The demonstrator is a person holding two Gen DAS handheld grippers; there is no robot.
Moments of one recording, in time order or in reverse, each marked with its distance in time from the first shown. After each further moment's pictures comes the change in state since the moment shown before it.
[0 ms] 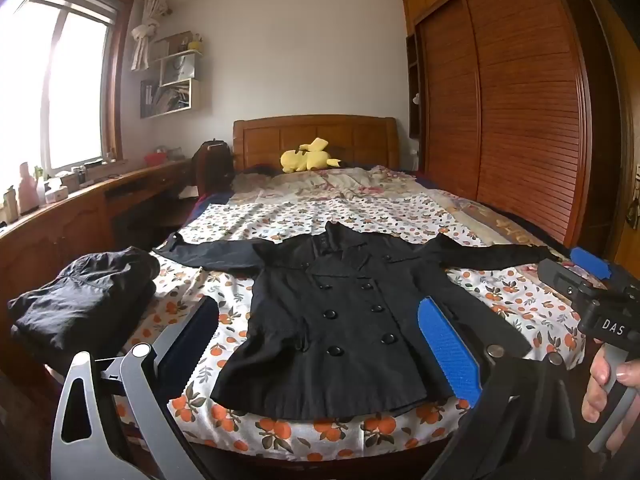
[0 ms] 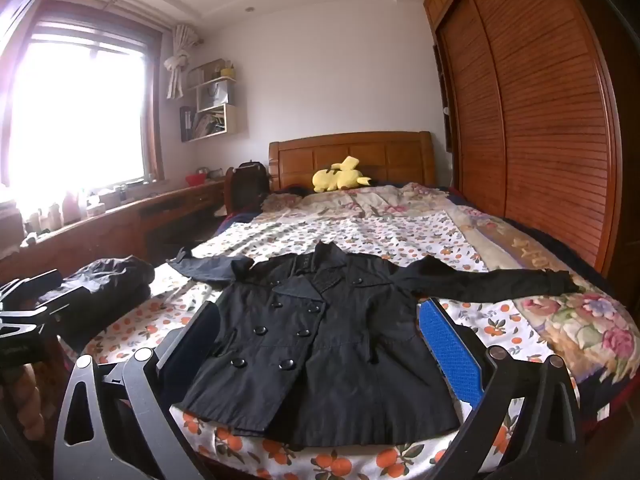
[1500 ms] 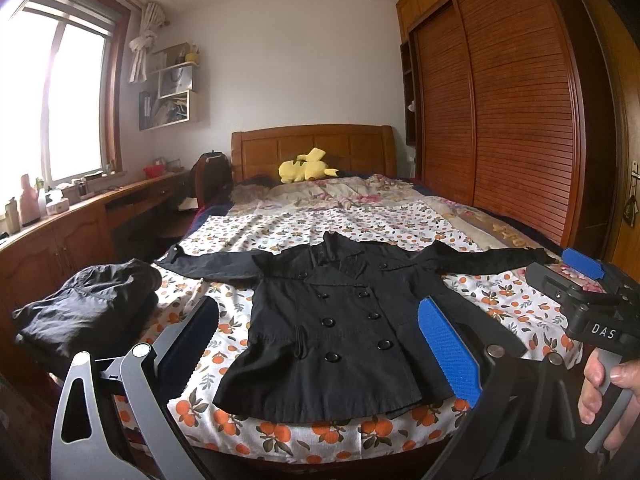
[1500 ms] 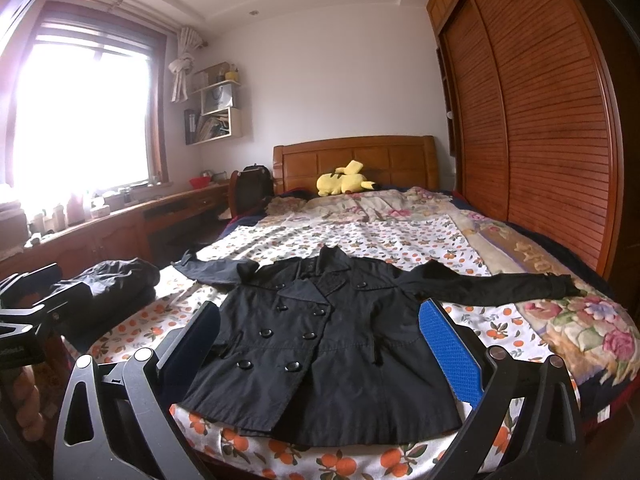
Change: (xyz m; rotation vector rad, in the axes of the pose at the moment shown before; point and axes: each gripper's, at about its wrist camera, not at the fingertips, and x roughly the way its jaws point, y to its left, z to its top) left arm -0.010 0.000 0.007 0.017 -0.020 0.005; right arm -0.005 0.004 -0.001 -0.007 -0.019 0.008
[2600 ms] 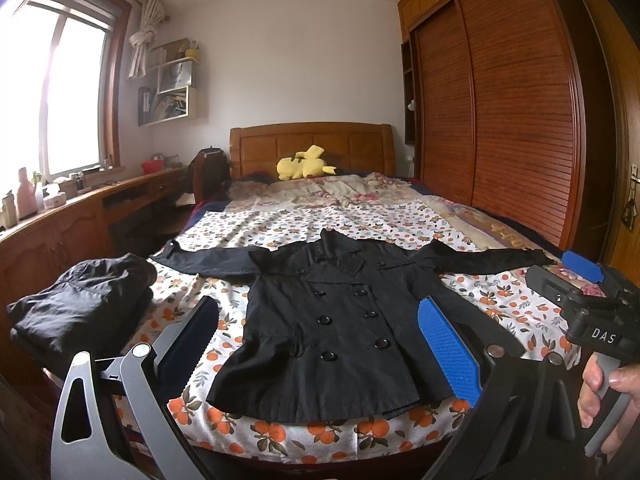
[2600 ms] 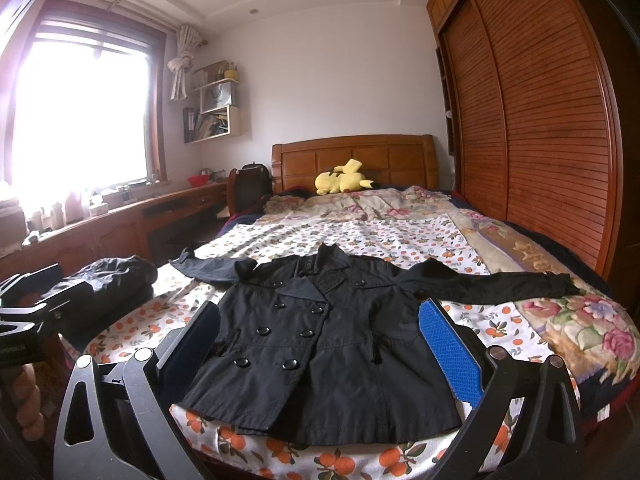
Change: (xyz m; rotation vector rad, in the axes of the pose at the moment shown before) left arm 0.003 -0.005 0.001 -0.002 0.002 -0.005; right arm 0.002 -0.001 -0.002 -0.001 0.000 -0.001
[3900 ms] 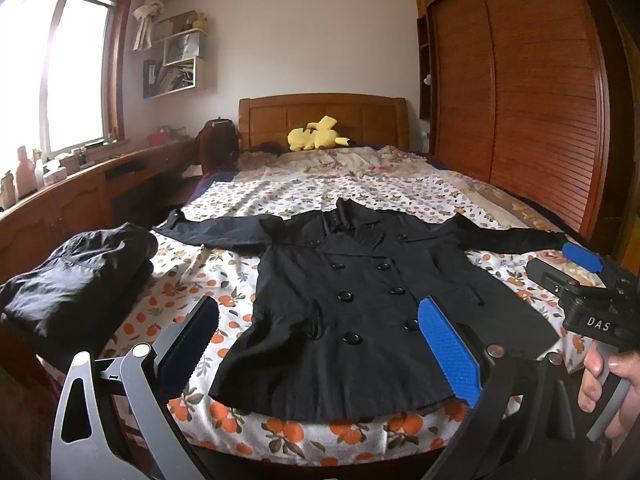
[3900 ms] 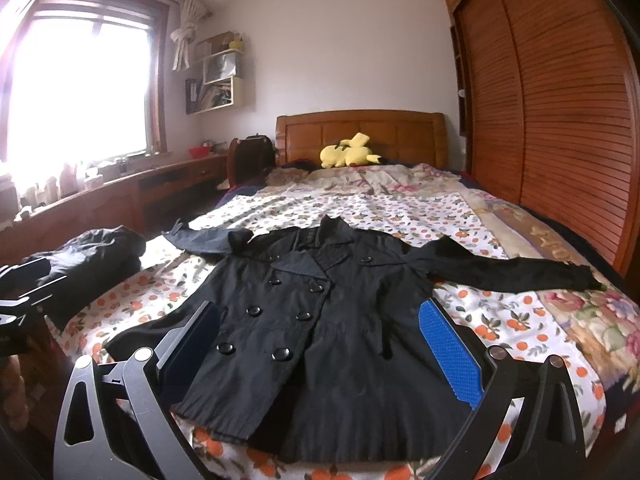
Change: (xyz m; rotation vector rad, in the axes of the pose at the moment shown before) left arm 0.070 0.026 -0.031 -0.025 0.100 0.031; right arm 0.079 -0.002 -0.020 -0.045 0.095 0.017
